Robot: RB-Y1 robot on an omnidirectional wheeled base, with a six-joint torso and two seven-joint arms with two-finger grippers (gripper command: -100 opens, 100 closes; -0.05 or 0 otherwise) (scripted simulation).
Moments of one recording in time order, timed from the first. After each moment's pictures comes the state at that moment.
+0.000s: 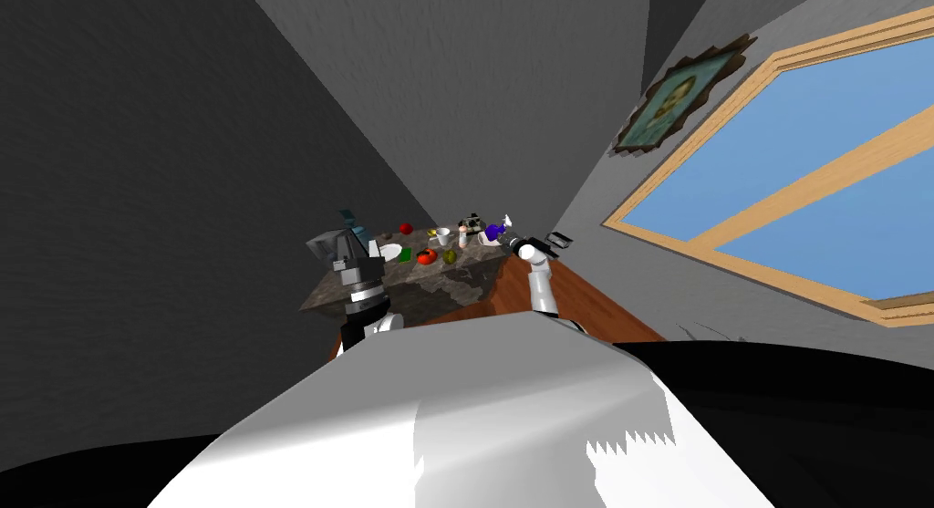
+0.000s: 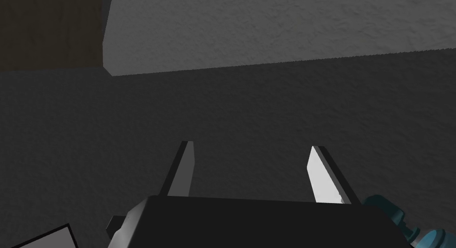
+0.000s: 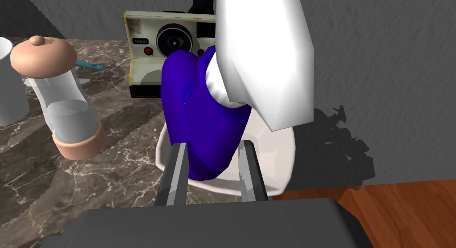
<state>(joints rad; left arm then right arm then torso) 0.53 0.02 -0.05 -2.23 0.11 -0.56 0.05 -0.23 -0.13 -0.32 -1.61 -0.71 0.67 -0.88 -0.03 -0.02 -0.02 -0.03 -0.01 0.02</state>
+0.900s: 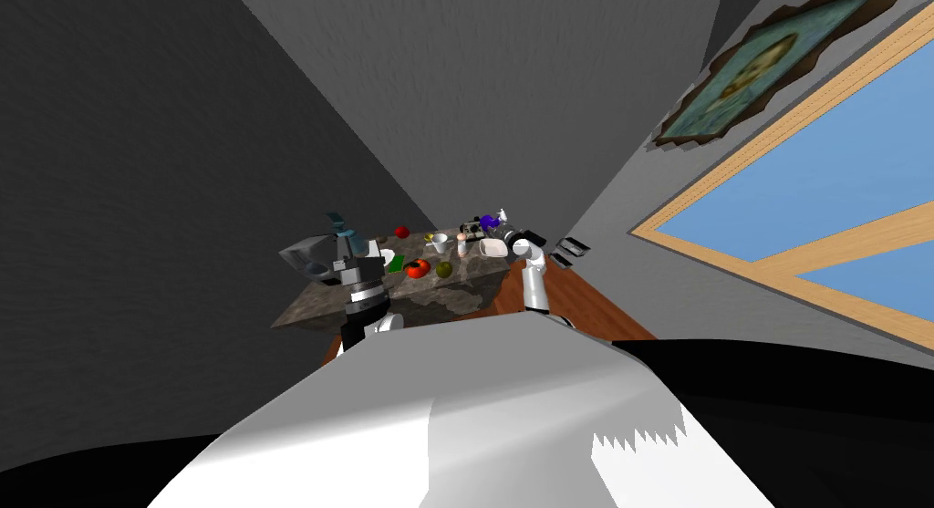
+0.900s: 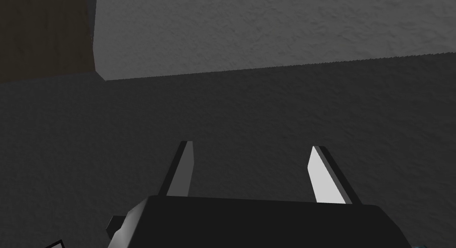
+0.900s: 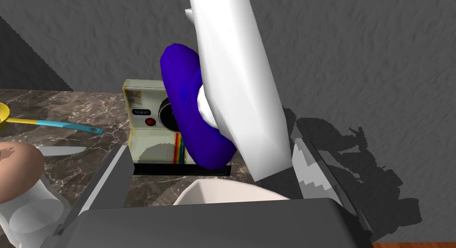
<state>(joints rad) 0.53 0.02 -0.05 -2.23 0.11 -0.56 0.05 -0.28 -0.06 -0.31 -1.71 -0.62 0.69 -0.95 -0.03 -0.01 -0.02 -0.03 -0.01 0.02</state>
